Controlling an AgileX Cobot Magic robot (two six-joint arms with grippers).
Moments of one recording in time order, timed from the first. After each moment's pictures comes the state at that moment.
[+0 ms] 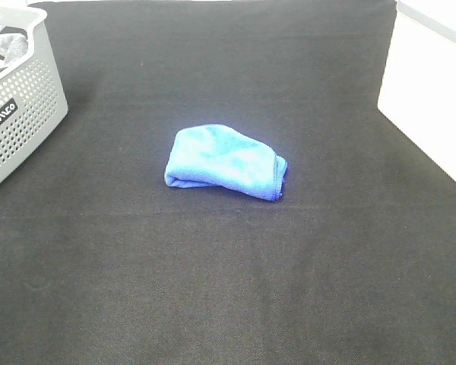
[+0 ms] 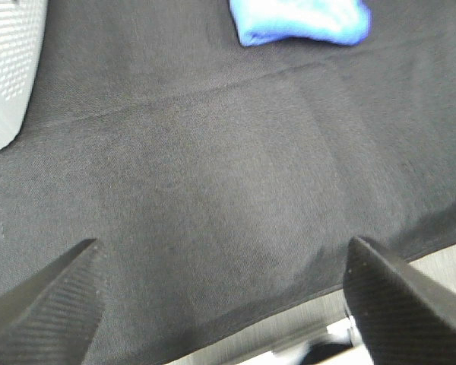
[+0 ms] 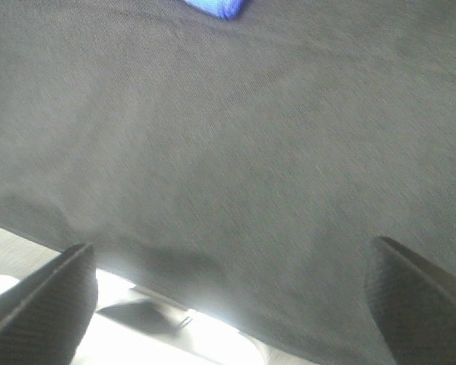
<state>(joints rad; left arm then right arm) -0.26 0.50 -0.86 -0.17 1.22 -0.03 0.19 0.64 -0.73 0.28 1.11 -0.14</state>
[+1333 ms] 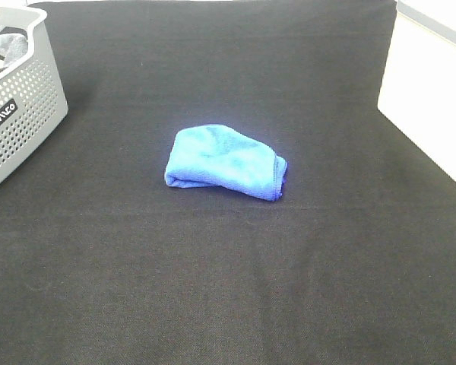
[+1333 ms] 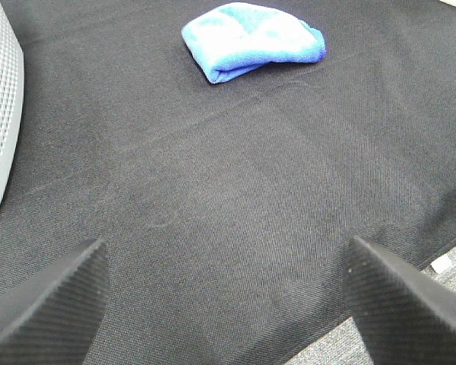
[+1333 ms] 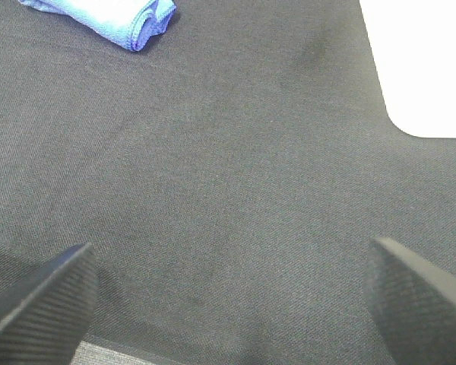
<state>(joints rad) -0.26 0.05 -0.50 -0.25 1.08 0.22 0.19 0.19 -0.51 0.09 1.07 -0.12</state>
